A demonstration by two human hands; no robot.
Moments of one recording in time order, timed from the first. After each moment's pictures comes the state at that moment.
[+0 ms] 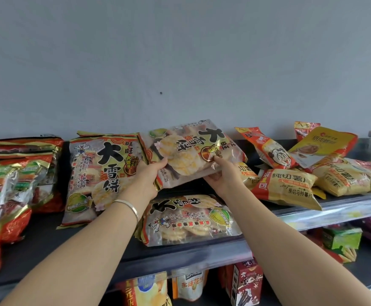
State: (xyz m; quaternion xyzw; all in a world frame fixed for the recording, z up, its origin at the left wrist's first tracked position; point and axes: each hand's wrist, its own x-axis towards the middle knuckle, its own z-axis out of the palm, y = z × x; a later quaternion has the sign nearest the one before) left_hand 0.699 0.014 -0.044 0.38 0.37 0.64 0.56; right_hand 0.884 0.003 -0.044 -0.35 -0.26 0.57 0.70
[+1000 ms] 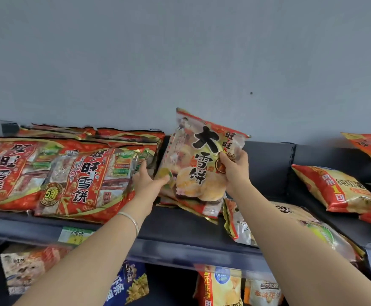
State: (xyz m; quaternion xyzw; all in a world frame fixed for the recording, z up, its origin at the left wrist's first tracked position) left_hand 0.504 -0.056 -0.089 0.41 0.63 0.63 0.21; right_hand 0.701 0.013 -0.048 -0.36 -0.48 0.50 0.62
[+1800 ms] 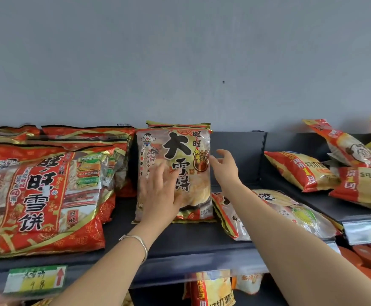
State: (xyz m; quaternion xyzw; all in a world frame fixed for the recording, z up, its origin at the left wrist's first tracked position) left_hand 0.532 -0.016 -0.130 0.69 0.57 0.37 -0.22; right_hand 0.699 0.030 -0.060 -0.55 -0.55 0.30 0.56
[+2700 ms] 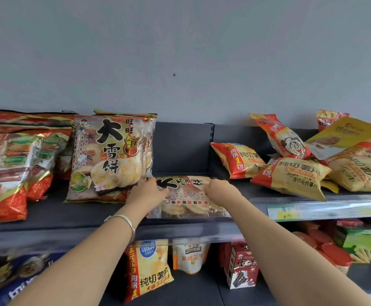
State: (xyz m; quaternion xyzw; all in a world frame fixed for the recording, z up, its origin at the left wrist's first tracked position) left_hand 0.693 -0.032 -0.124 0.64 0.73 0.23 0.08; right_hand 0.897 -0.002 -0.113 -0.69 -0.71 0.10 0.13
